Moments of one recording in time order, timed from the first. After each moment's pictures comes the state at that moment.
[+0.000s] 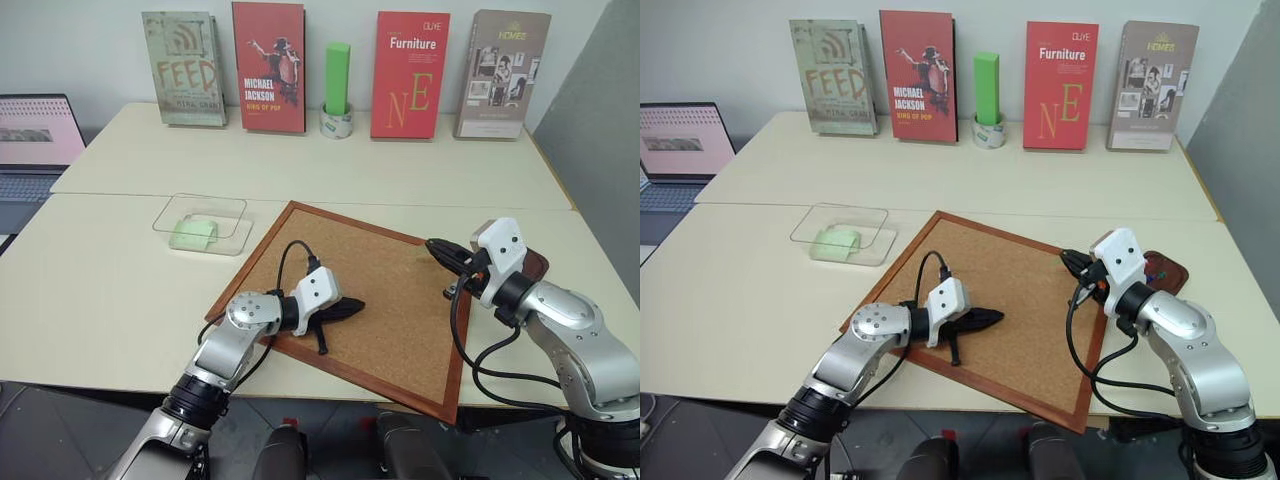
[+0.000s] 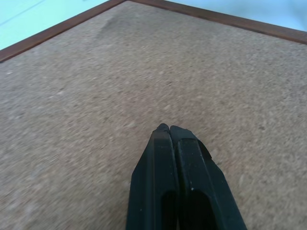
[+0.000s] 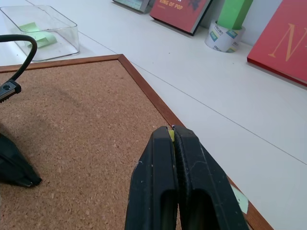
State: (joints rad) left arm -0.37 0.41 -0.29 0.04 -0.13 0.19 -0.94; right arm -0.21 -0.54 -0.06 -0.51 0.33 0.60 0.53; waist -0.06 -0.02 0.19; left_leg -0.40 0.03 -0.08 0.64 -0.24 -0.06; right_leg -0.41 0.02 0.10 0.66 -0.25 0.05
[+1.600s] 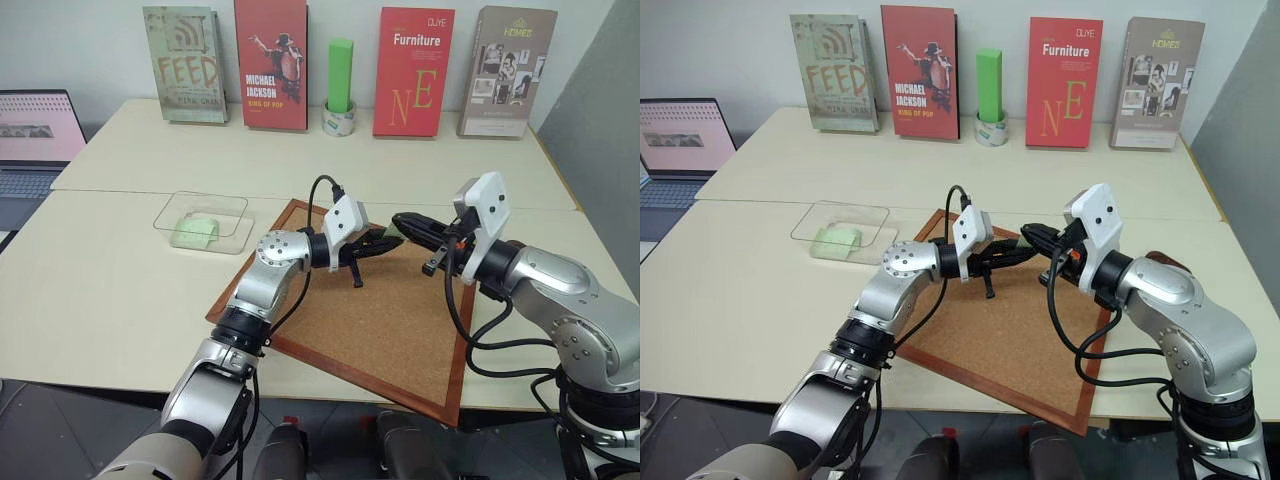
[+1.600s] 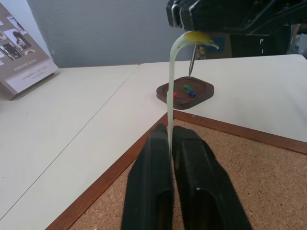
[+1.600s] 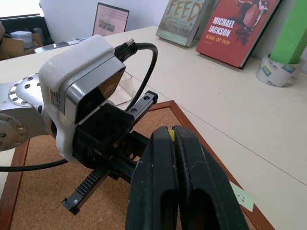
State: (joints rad) left arm -0.74 0.21 -0.23 0.37 -0.18 0.03 -1.00; right arm -0.44 -0.51 -0.05 -0.62 0.60 0.91 0.43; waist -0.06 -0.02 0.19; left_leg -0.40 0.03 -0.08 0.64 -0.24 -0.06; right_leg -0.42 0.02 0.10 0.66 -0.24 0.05
